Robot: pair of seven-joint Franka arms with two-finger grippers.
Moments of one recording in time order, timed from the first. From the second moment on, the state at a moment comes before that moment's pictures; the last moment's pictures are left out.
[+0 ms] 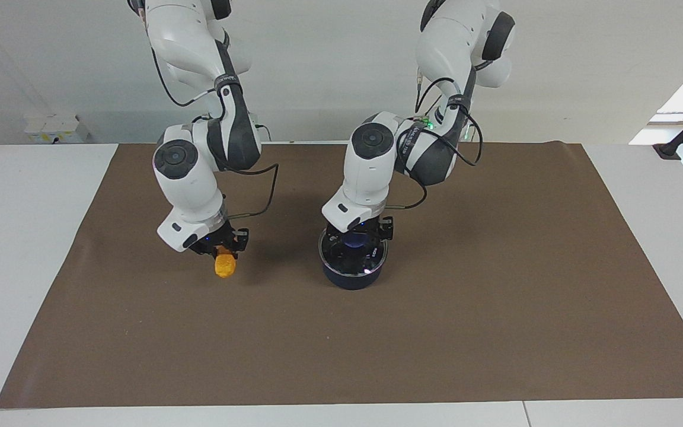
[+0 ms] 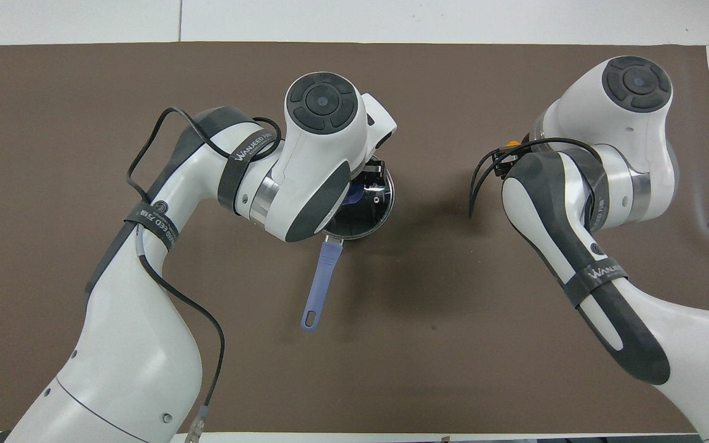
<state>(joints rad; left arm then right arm) -0.62 0.56 -0.04 -1.33 0.00 1.91 -0.48 0.27 0.32 -0.11 -1.75 0.03 2.04 0.08</state>
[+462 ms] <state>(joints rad) -0.62 0.56 -0.04 -1.33 0.00 1.91 -0.48 0.27 0.32 -0.11 -1.75 0.03 2.04 0.08</state>
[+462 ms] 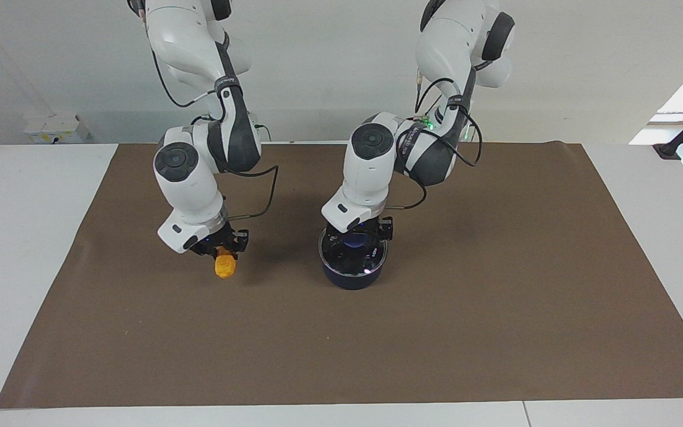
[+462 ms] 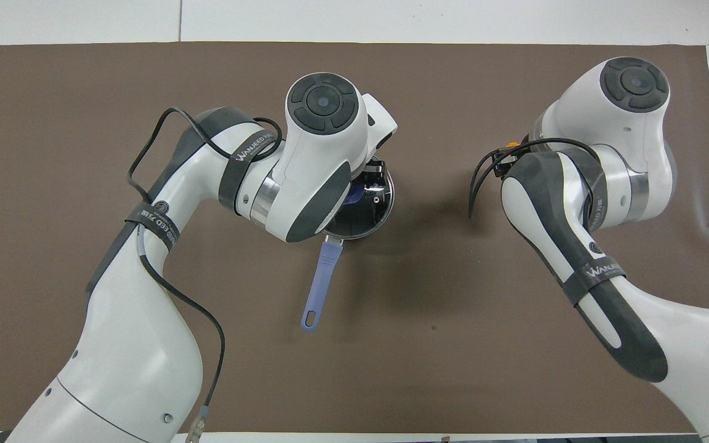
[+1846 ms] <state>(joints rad) -0.64 0.56 -0.04 -1.33 0.01 1.91 -0.49 0.27 0.32 -0.11 -1.76 0.03 2.04 0.08</state>
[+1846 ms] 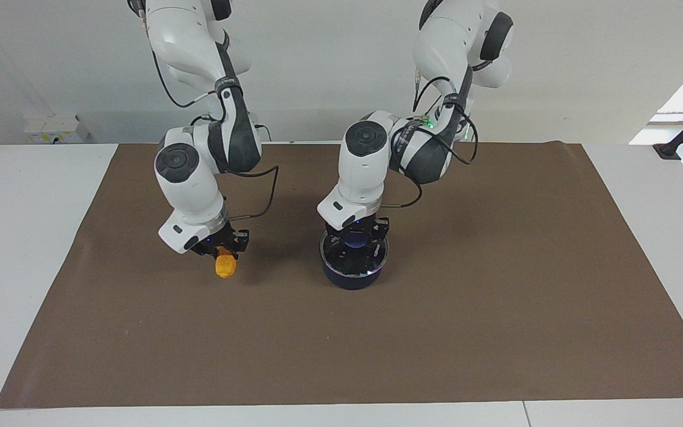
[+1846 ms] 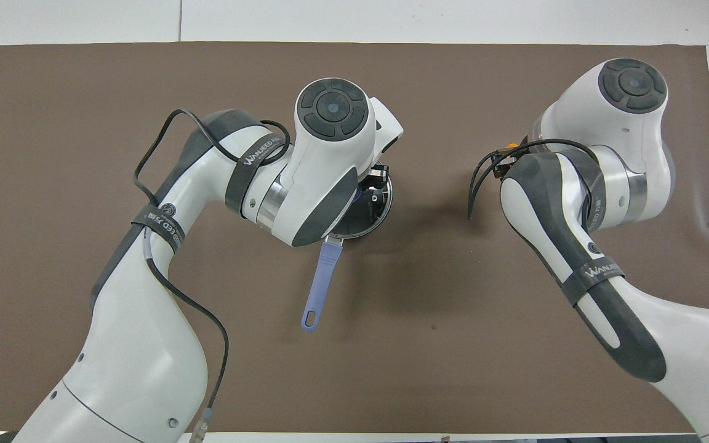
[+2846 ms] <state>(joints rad) -0.62 0.46 -0.02 -1.31 -0.02 1.80 -0.50 0.34 0.32 -0.11 -1.69 0.03 1.99 0.20</state>
